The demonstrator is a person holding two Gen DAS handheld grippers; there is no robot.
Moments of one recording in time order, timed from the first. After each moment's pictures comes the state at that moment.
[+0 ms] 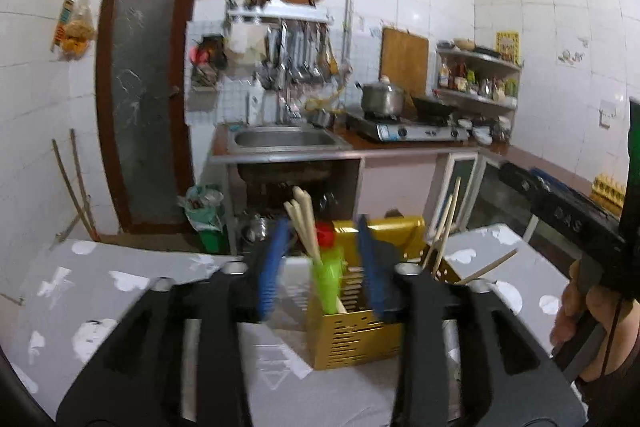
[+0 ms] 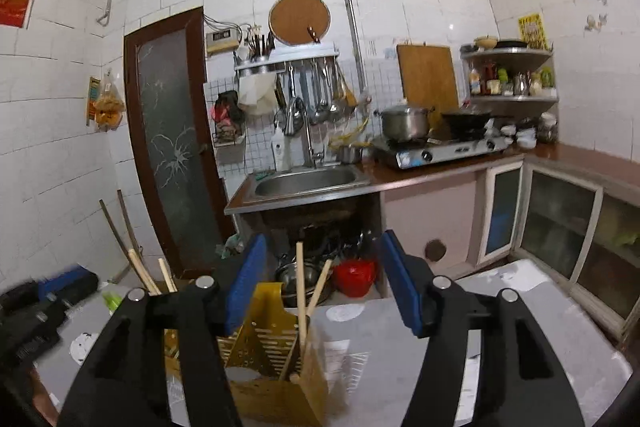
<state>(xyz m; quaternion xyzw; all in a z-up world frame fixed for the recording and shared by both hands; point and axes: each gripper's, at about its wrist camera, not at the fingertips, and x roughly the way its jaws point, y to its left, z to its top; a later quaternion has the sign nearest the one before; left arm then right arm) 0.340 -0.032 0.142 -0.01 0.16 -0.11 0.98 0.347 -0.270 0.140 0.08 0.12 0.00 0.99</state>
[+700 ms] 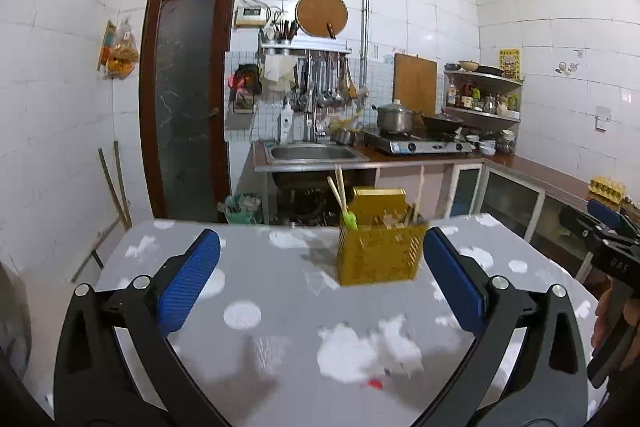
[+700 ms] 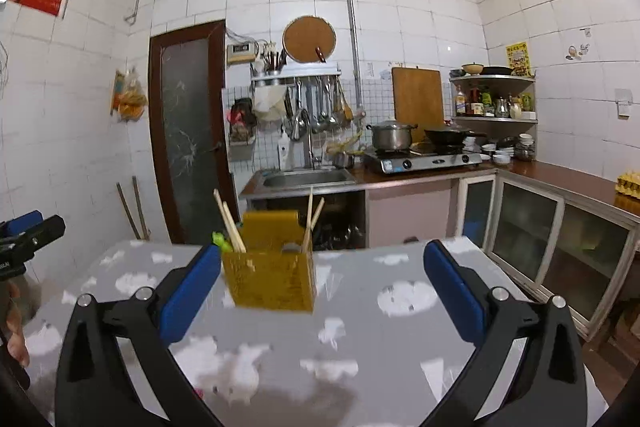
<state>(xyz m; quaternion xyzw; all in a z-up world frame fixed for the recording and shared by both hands) 0.130 0.020 0.160 -0.01 0.14 -0.08 0.99 0.112 -0.261 0.148 0.05 0.11 -0.01 0.99</state>
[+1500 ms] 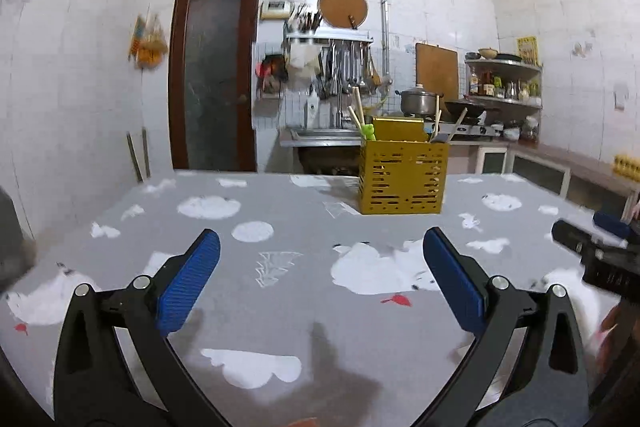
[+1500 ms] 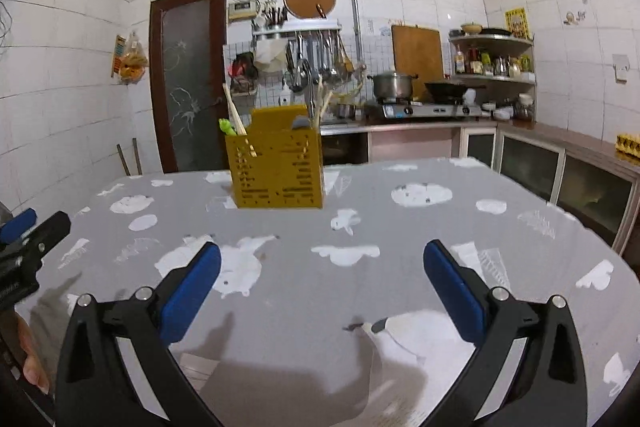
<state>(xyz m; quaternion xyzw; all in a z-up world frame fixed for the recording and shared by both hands) 0.084 0.006 0.014 0.02 0.11 -0.01 0.99 0.085 -0.238 0.007 0.05 0.16 -0.01 0.99</state>
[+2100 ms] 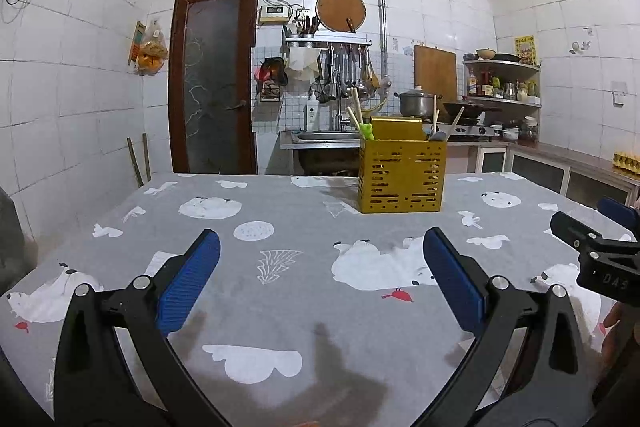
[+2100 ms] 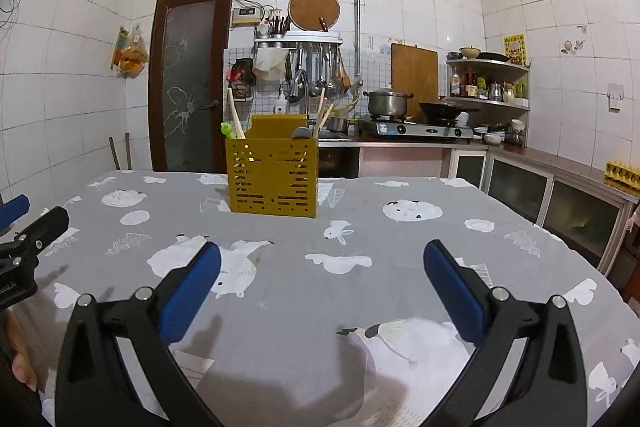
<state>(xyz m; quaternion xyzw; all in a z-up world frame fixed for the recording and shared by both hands) 0.079 0.010 0.015 0.01 0.11 -0.02 0.99 0.069 -0.221 0.013 0.01 0.13 -0.03 0.99</state>
